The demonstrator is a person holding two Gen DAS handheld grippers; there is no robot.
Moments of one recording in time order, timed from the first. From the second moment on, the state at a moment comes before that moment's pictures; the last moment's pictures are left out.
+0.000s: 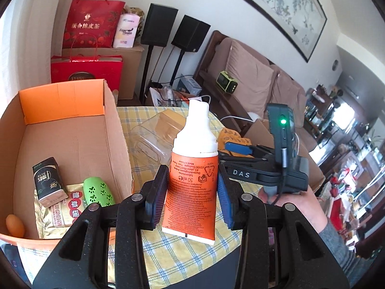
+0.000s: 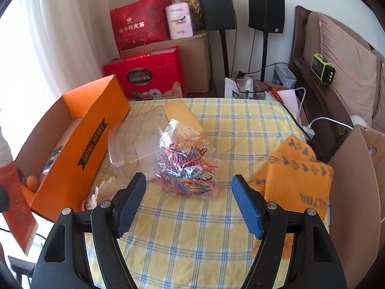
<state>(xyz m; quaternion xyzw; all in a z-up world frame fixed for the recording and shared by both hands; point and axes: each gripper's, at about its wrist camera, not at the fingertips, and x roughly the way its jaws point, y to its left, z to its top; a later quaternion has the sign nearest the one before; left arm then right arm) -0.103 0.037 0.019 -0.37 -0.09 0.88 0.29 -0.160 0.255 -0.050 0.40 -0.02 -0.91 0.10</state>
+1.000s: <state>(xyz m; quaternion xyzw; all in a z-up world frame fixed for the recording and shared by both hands) -0.098 0.008 0.025 -0.37 -0.11 0.88 0.28 -0.163 0.255 -0.063 0.40 -0.03 -0.91 0.12</state>
